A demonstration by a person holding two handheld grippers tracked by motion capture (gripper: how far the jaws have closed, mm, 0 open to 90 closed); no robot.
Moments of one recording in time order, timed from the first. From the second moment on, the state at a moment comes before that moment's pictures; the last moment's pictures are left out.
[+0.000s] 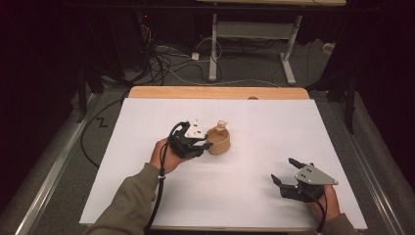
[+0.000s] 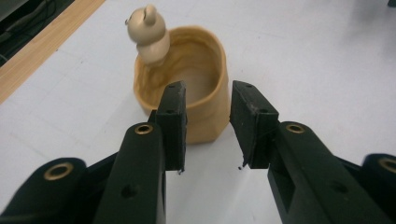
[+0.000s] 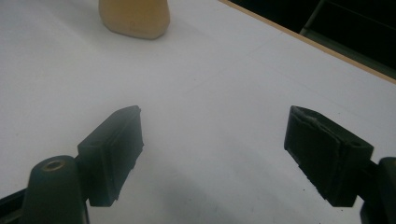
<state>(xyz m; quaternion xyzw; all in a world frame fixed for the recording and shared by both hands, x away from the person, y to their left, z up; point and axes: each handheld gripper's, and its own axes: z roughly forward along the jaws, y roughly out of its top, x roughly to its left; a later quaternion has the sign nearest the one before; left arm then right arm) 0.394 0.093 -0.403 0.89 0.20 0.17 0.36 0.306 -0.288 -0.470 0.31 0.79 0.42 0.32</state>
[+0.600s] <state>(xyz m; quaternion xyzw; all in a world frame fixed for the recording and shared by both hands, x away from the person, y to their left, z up) 0.356 0.132 -0.419 0.87 0.22 0.23 0.37 0.306 -0.287 -0.471 0.31 0.79 0.42 0.32</state>
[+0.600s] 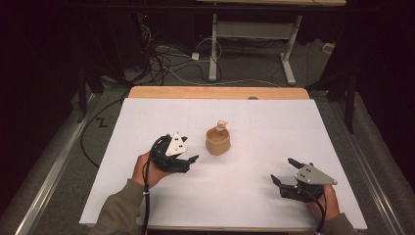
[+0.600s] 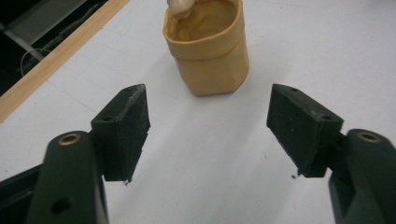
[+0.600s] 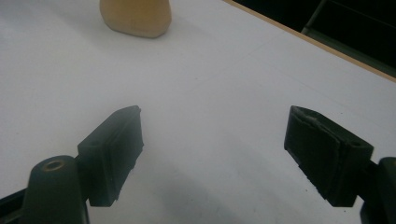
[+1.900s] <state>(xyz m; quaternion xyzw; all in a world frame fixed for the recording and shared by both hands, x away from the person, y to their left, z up) 0.320 0.201 -0.451 0.88 0.34 0.17 0.28 0.307 -0.286 -0.470 0.31 0.80 0.41 0.32</state>
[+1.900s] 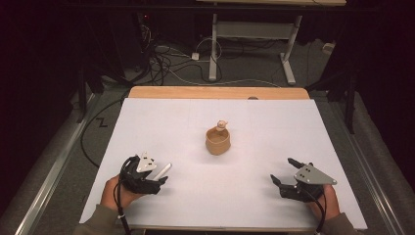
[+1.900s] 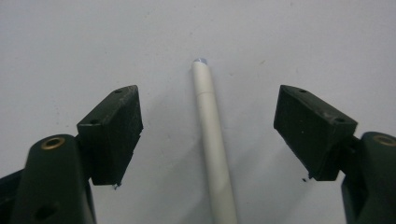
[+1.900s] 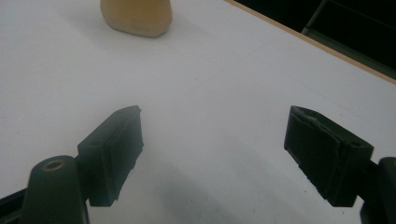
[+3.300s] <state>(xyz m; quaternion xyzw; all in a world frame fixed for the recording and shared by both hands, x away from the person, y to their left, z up) 0.378 0.180 -0.444 0.92 0.35 0.07 0.16 0.303 -0.285 -0.471 0.29 0.81 0.40 0.32</state>
